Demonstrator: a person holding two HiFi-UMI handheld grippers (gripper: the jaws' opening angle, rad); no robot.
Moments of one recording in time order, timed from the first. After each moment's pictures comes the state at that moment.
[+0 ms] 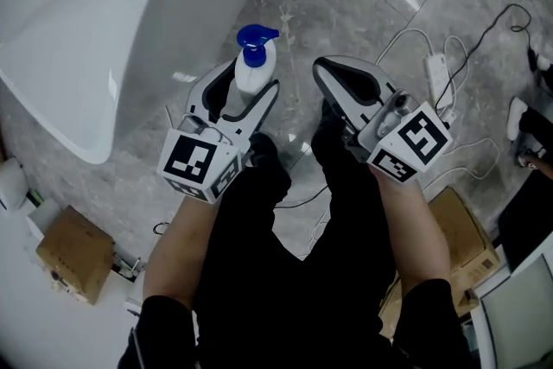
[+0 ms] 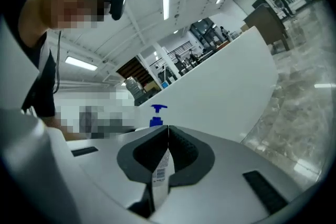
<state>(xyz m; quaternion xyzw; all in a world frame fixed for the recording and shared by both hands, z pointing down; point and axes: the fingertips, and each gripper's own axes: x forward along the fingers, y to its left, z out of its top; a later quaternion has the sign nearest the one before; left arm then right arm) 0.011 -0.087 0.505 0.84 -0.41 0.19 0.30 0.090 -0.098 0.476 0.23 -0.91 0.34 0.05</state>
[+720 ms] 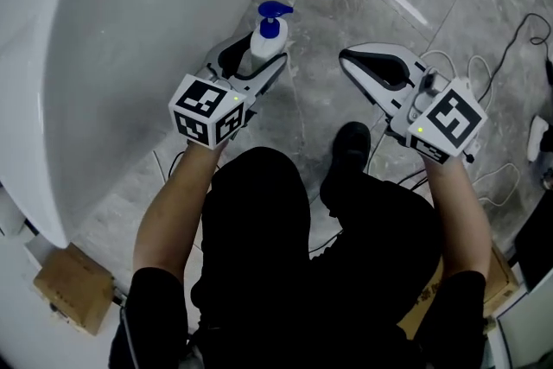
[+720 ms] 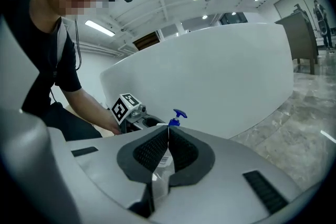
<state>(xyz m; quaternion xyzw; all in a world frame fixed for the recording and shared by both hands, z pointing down) 0.020 -0.170 0.734 0.87 -0.34 0.20 0.28 0.117 -0.149 0.645 0.17 -0.95 0.21 0.17</state>
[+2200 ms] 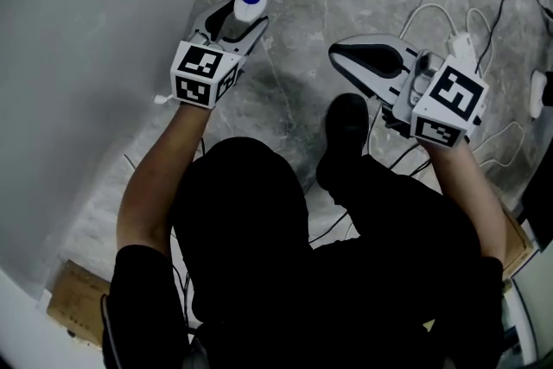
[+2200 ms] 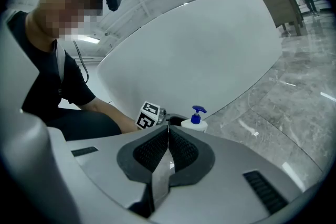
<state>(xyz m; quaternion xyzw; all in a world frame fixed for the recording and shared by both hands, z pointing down) 0.042 -0.169 0.876 0.89 -0.32 0.24 0.21 0.137 -0.090 0.733 0.17 -0.91 0.33 0.17</state>
